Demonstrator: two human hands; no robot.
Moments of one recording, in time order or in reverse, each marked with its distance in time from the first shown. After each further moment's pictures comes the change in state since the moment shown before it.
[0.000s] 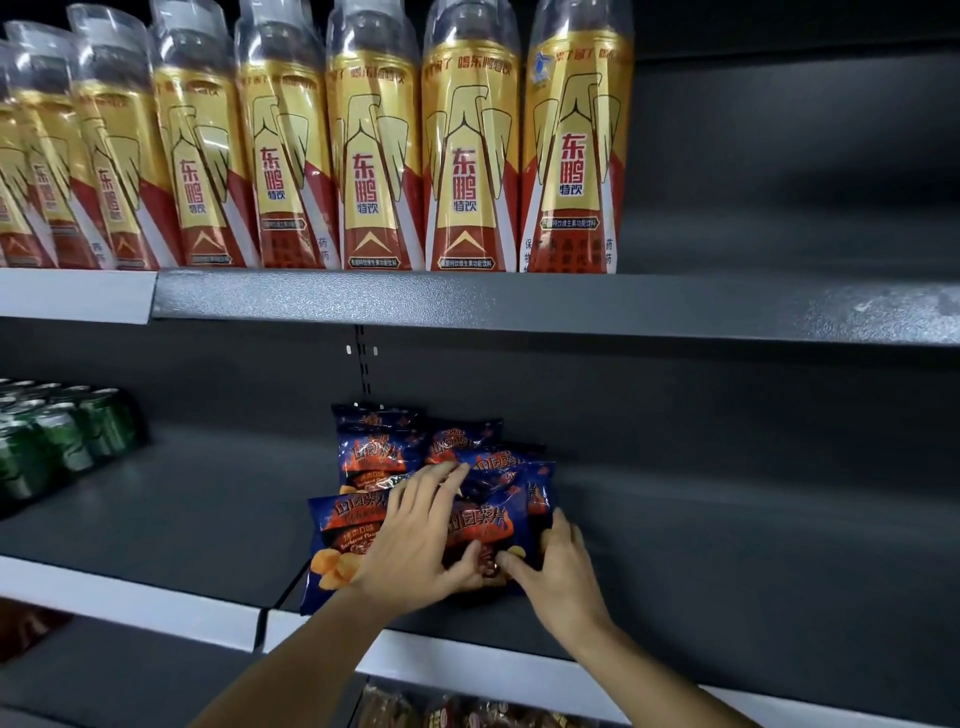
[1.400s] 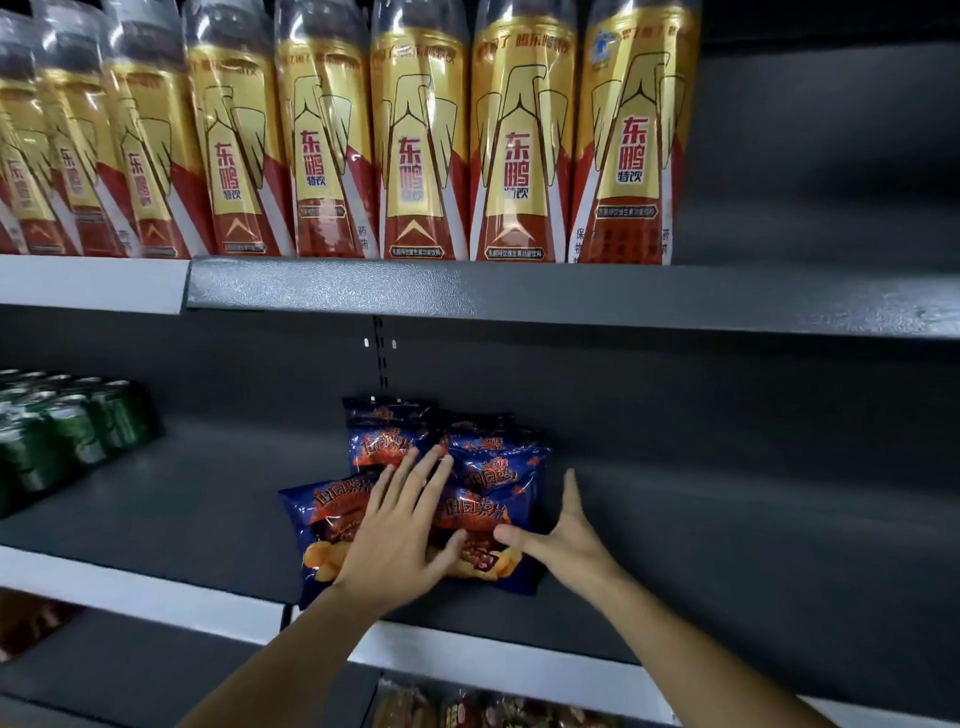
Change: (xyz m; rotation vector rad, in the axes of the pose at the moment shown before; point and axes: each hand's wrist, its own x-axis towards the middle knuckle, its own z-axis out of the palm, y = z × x) left_hand -0.021 -0.038 -0.010 0.105 -0.039 -0.076; right_hand 0.023 -0.019 0.000 0.406 -0.234 0.081
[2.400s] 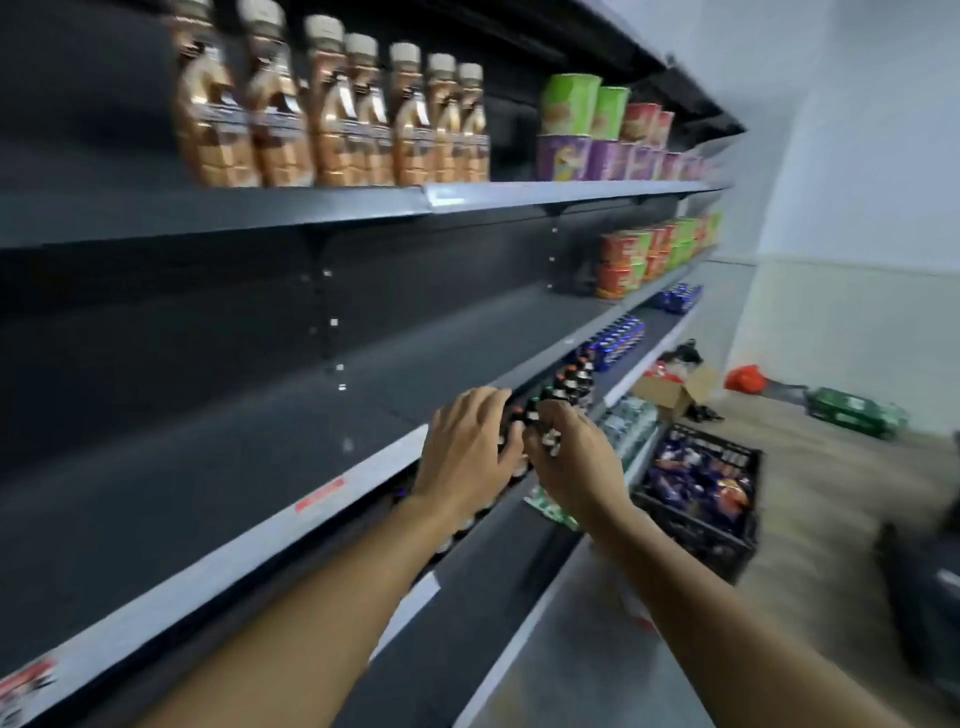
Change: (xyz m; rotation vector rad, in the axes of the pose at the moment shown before) left_hand 0.022 0.658 -0.061 -0.795 -0.006 0.718; right_hand -0.473 0.052 -0.383 -0.853 1.240 0.293
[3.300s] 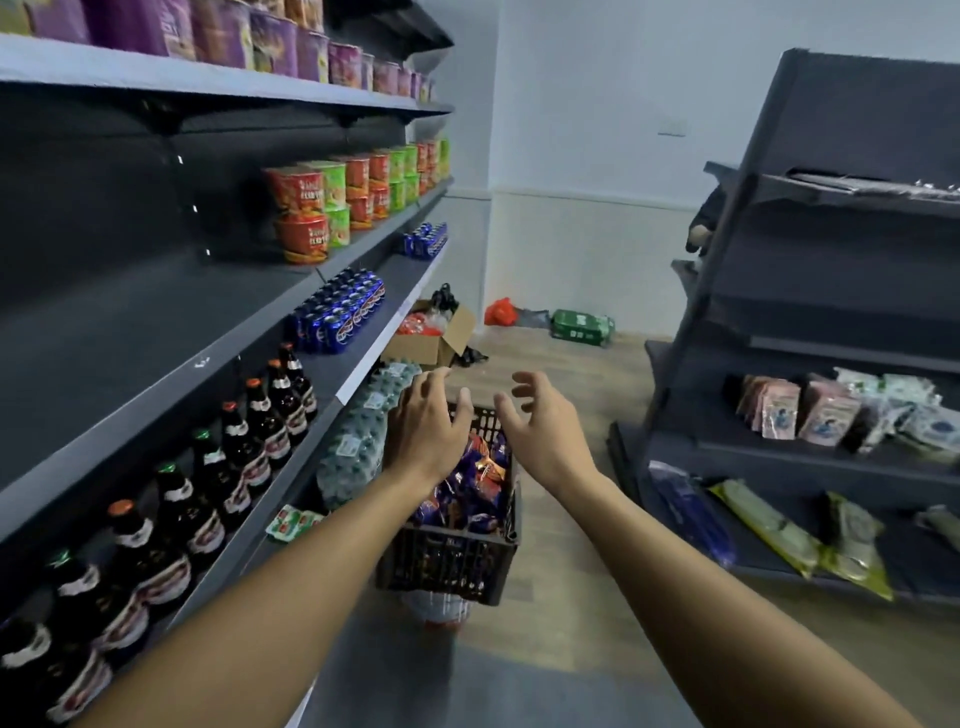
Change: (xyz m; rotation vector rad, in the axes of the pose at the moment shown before) left_hand 0.278 0.263 0.382 -0.637 -0.262 -0.032; right_hand 0.191 0.401 -0.146 -0.019 0.215 0.432
